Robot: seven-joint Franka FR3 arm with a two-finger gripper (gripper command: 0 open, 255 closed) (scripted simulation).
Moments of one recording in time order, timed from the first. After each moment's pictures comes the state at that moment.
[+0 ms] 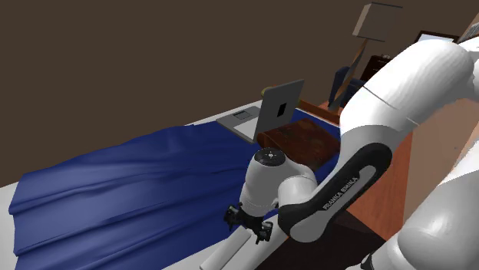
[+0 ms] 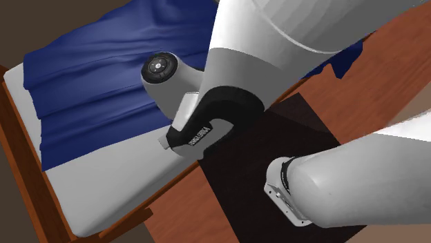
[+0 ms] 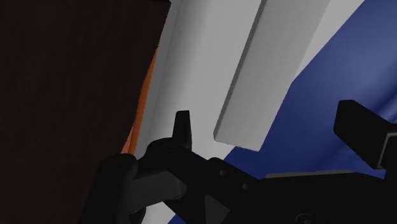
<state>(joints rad) -0.22 0.11 0.75 -2.72 -0.24 2.81 1.82</state>
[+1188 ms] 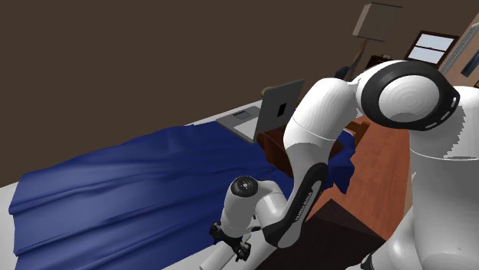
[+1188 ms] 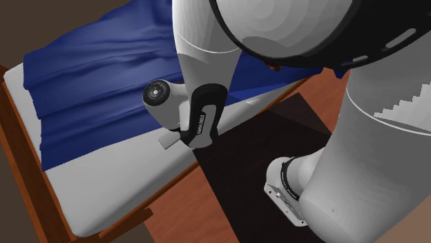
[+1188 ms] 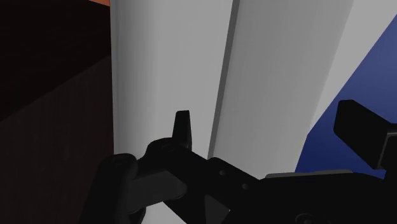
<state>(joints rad) 0.21 0.54 0.26 -2.47 -0.77 2.96 2.42</state>
